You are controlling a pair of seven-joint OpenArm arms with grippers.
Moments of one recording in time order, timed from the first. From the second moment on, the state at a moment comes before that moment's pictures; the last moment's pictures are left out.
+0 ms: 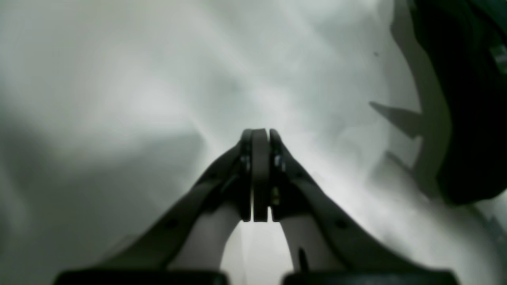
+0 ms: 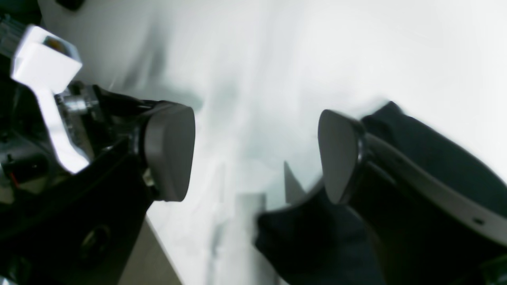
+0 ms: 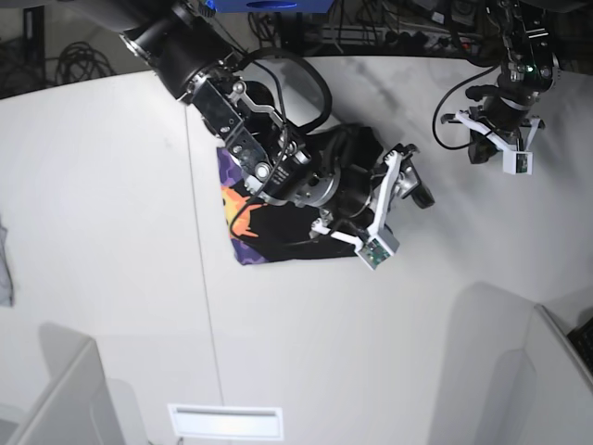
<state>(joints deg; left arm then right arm) 28.4 -15.2 -23.7 105.5 -28.6 -15.5 39.3 10.7 -1.9 -41.5 100.6 25.0 0.3 -52.6</state>
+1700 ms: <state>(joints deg) 7.9 -9.8 -0.7 79.6 -57.1 -16.4 36.5 -16.2 5.2 -2.6 111.1 25.7 0.4 -51.9</state>
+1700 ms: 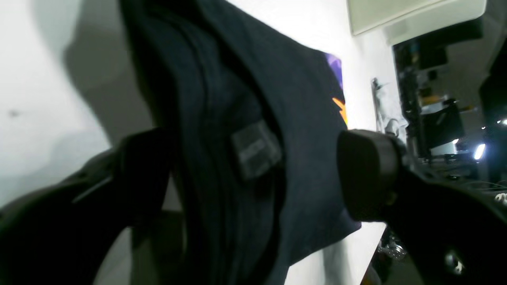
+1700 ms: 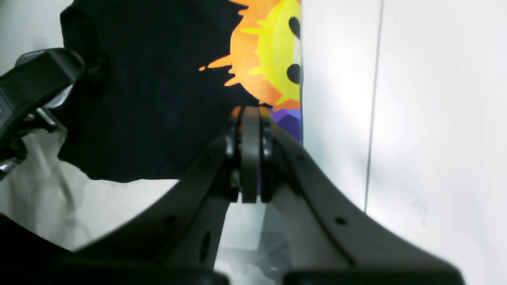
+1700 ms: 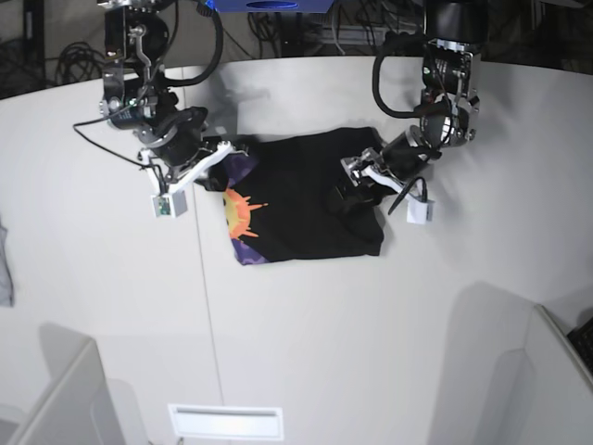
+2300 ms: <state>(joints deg) 5.6 -10.7 0.3 80.1 -45.1 -16.2 44.2 -23.4 4.3 10.1 111.1 25.9 0.5 -45.1</state>
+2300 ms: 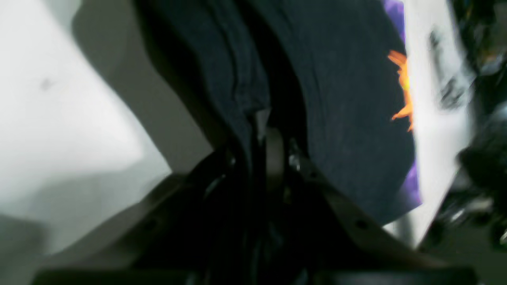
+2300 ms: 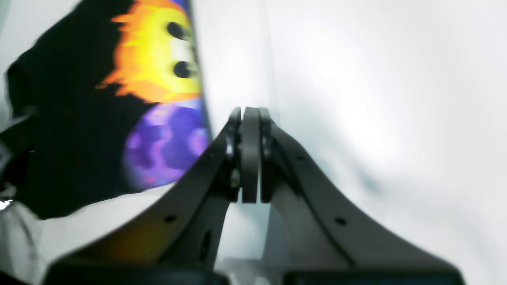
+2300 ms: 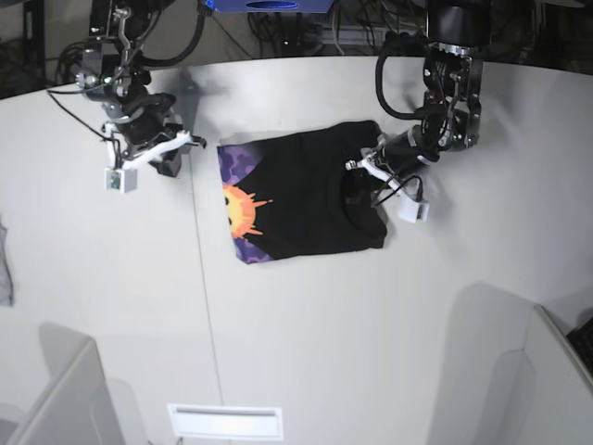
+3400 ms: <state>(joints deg) -20.1 -23.9 40.6 88.3 -26.7 -30.3 56.3 -27.4 -6.2 32.1 111.1 25.6 13.0 -45.1</state>
